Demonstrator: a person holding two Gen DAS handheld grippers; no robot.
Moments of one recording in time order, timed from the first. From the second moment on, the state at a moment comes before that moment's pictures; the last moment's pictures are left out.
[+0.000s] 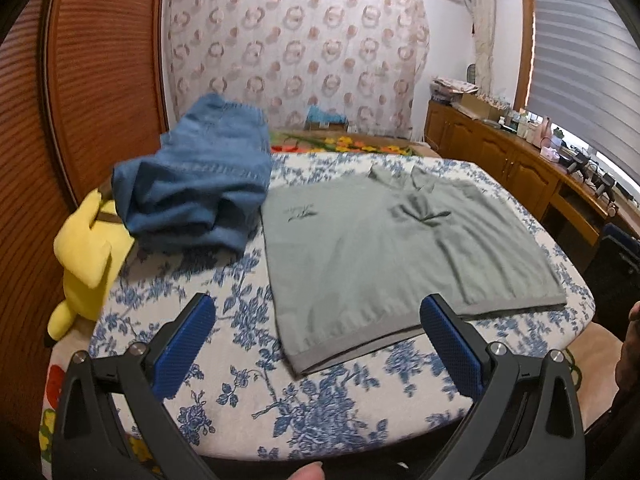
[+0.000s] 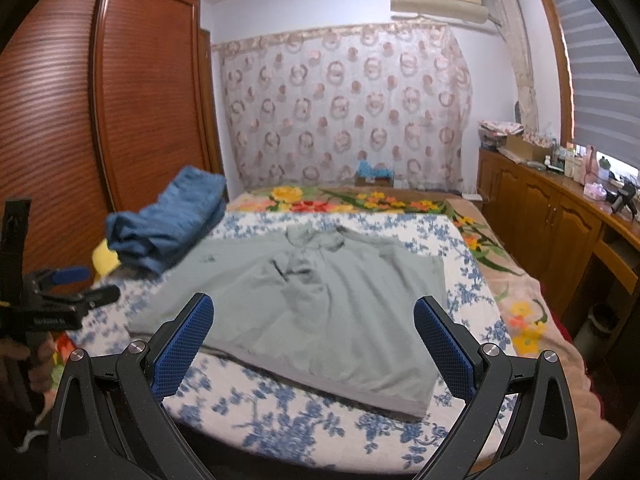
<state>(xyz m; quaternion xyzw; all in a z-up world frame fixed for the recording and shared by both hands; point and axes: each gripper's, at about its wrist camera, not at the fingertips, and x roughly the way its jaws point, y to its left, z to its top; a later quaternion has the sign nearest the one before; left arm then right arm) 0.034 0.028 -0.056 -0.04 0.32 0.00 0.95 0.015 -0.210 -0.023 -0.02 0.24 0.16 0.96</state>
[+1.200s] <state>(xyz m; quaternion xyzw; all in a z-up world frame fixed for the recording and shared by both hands) 0.047 0.055 -0.122 -0.11 0.38 -0.05 0.92 0.057 -0.244 -0.133 -0.06 0.34 0.13 0.93</state>
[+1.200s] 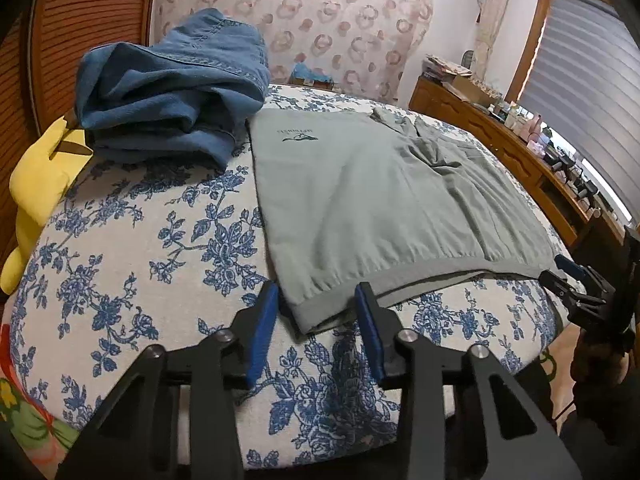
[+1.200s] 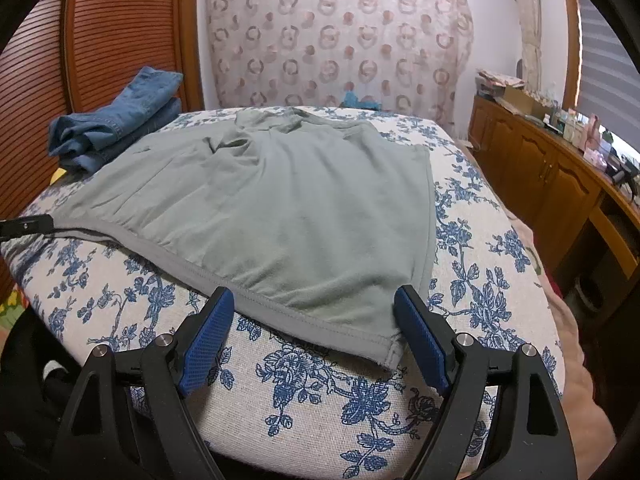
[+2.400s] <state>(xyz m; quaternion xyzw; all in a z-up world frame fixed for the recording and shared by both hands) 0.105 -0.002 -0.047 -0.07 0.34 -0.17 0.92 0.058 -0.246 -0.130 -0.05 0.35 0.14 0.93</state>
